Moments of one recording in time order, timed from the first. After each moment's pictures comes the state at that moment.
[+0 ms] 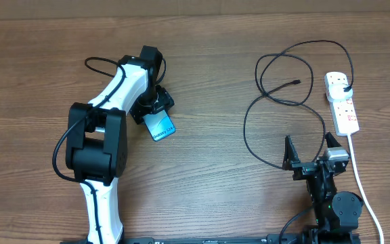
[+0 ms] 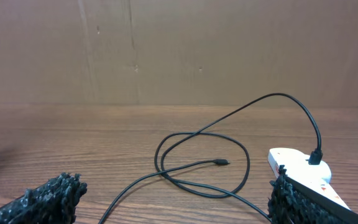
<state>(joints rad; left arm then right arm) -0.22 2.21 1.62 -1.02 0.04 -0.78 -0.03 0.01 0.02 -0.02 -0.12 0.02</state>
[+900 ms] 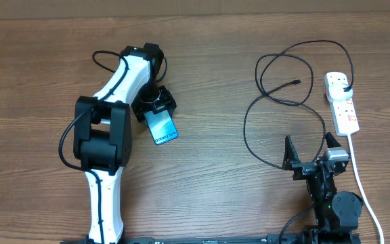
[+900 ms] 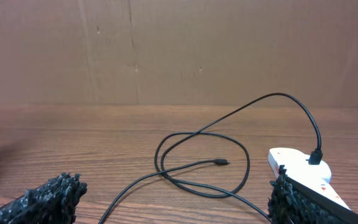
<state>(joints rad) -0.22 2.31 1.81 -1.24 0.14 -0.64 -0.03 0.01 0.02 -0.03 -0.12 0.02</state>
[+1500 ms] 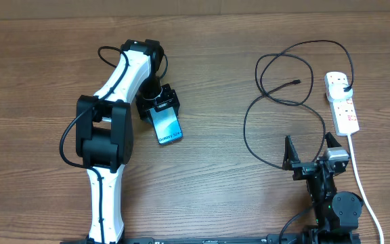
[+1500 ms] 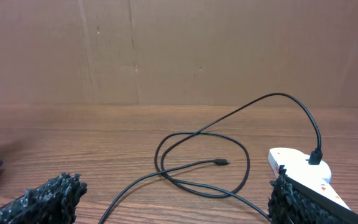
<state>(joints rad) -0.22 2.34 1.90 -1.36 0.27 -0.52 -0.03 0.01 0.02 -0.03 -0.12 0.02</state>
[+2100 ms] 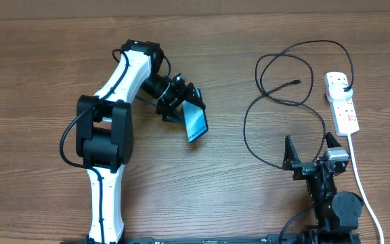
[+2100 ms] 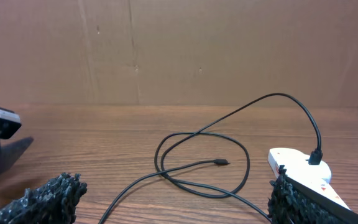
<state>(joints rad) -0.22 2.34 1.90 -1.41 0.91 -0.28 -0.03 0.01 0.02 -0.02 -0.12 0.02</state>
